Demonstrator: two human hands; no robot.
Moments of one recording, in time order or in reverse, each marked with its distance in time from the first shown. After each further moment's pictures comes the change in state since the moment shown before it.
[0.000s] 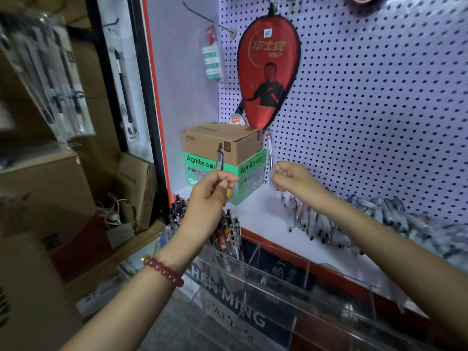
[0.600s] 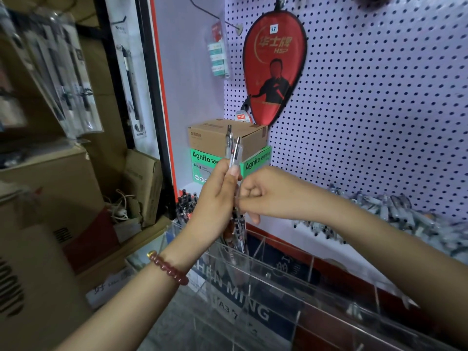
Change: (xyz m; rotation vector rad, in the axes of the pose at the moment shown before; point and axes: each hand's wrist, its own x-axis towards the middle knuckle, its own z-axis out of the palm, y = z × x) left_hand -0.010 0.008 0.001 0.029 -0.089 0.208; right_hand -0.045 -0.098 0.022 -0.280 -0.375 -0.099
